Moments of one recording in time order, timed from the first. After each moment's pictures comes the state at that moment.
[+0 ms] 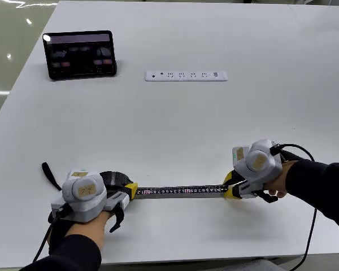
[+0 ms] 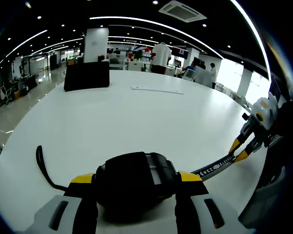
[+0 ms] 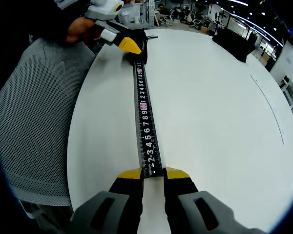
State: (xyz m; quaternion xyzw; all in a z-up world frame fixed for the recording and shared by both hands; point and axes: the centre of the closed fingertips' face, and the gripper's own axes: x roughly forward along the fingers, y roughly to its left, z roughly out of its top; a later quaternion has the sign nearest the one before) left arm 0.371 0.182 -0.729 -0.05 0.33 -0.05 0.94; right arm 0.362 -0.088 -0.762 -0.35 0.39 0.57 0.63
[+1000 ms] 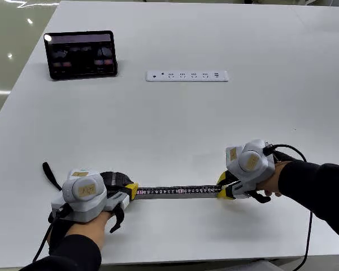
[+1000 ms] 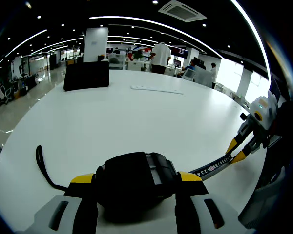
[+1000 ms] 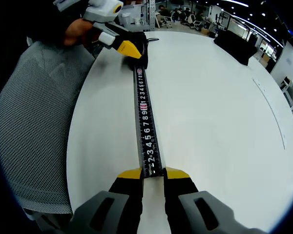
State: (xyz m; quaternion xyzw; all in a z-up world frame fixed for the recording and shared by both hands) left arm 0.372 0.182 -0.729 -0.05 0.33 -0.05 0.94; right arm 0.362 -0.071 -0.761 -0.35 0.38 0.58 0.63
